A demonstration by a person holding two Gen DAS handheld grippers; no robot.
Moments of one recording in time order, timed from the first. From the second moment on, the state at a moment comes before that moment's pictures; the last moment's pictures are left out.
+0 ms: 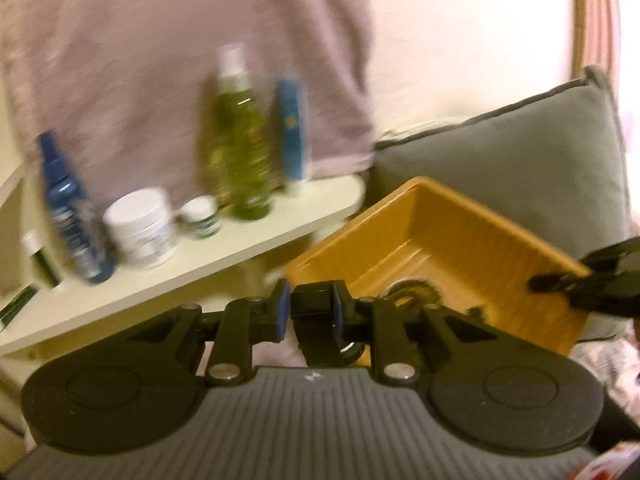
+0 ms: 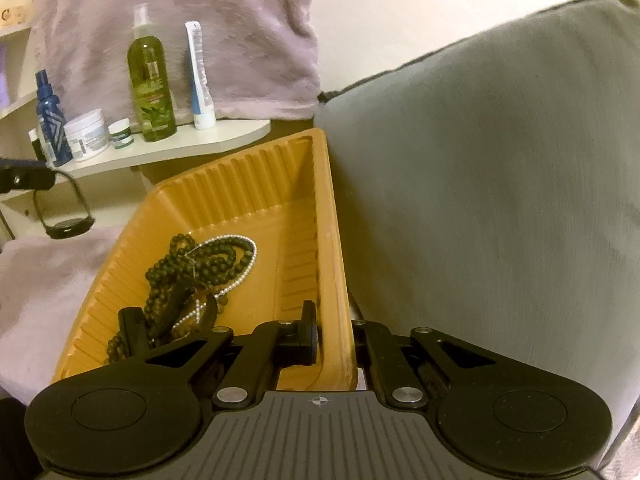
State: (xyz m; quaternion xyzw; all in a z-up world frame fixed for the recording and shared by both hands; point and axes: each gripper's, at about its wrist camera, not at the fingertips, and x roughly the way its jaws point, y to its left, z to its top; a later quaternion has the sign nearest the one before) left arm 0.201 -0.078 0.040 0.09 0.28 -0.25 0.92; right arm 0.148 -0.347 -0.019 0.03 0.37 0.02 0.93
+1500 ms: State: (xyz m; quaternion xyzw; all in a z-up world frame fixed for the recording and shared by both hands) left arm 0.160 -0.048 0.008 -0.01 0.30 -0.14 0.94; right arm 0.146 -0.392 -0.057 0.16 0.36 0.06 0.92
